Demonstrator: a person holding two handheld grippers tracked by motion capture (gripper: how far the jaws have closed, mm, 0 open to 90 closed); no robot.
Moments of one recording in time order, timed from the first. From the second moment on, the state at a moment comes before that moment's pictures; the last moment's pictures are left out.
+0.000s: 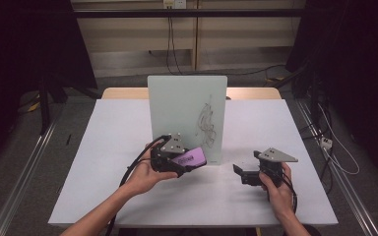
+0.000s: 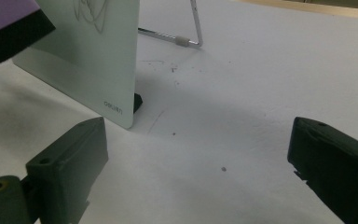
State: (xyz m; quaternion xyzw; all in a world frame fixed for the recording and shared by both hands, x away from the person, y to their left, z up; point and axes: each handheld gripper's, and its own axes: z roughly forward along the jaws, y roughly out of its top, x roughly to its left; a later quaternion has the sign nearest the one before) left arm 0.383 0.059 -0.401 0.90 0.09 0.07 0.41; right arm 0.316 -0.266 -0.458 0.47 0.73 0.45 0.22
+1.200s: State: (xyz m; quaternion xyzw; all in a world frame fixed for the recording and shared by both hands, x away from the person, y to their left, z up) left arm 0.384 0.063 -0.351 0.86 0.11 0.16 0.47; right arm 0.313 -0.267 -0.457 0.47 0.72 0.45 0.23
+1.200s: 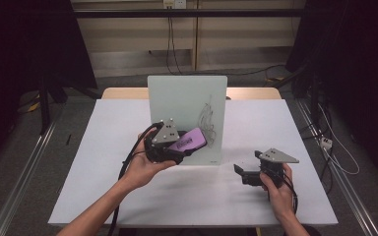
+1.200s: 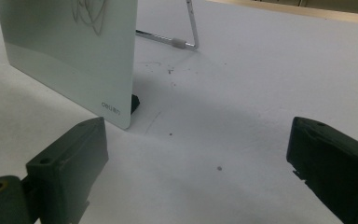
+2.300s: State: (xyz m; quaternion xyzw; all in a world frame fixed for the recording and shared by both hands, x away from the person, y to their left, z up) left arm 0.418 0.035 -0.290 0.85 0.09 0.21 0.48; right arm 0.315 -0.269 -0.458 0.47 0.72 0.46 0.23
